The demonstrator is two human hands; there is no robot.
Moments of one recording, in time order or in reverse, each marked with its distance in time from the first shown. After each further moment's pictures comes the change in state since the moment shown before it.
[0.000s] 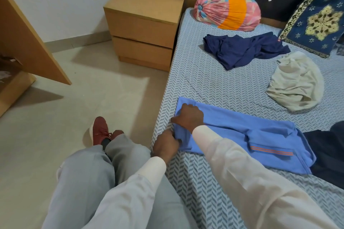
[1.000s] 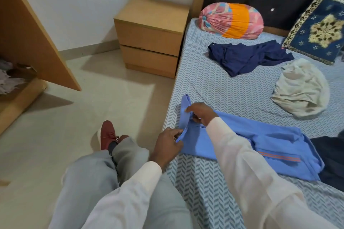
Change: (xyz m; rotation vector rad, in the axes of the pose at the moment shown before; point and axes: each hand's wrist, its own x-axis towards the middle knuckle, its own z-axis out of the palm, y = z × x) left_hand -0.024 0.000 -0.040 -0.050 0.070 0.345; right_hand 0.033 0.017 -0.023 1.009 -0.202 0.292
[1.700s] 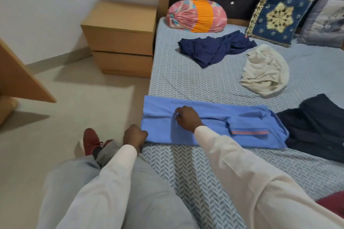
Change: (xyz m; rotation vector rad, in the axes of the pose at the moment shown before) left_hand 0.015 -0.013 -0.023 0.156 0.040 -0.453; right_hand -0.039 0.078 -0.024 -0.793 0.170 -0.430
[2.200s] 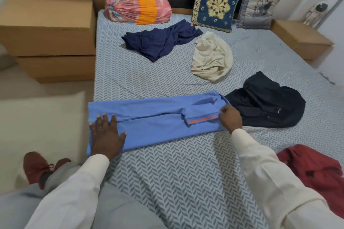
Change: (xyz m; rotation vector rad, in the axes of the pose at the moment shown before) left_hand 0.018 0.037 0.066 0.713 0.082 0.563; right_hand -0.142 0.252 -0.085 0.197 0.410 0.750
